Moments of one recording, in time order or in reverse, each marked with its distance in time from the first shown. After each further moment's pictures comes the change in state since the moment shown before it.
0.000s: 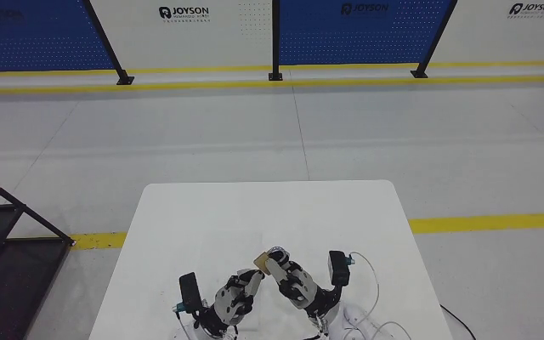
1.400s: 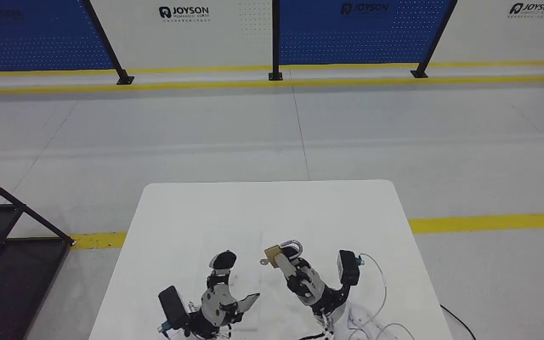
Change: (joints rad) left arm 0.065 0.033 -0.038 -0.073 0.009 0.125 0.127; right arm -0.020 0.006 0.033 -0.001 -0.004 0.007 -0.062
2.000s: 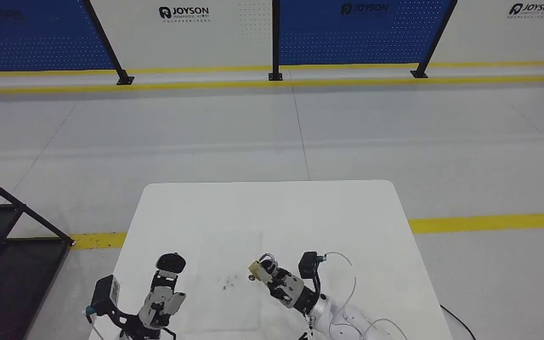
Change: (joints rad) left arm 0.184 0.087 -0.363 -0.028 -0.449 -0.465 -0.263; right arm 0.099 -0.018 -0.090 0.176 0.057 0.246 0.440
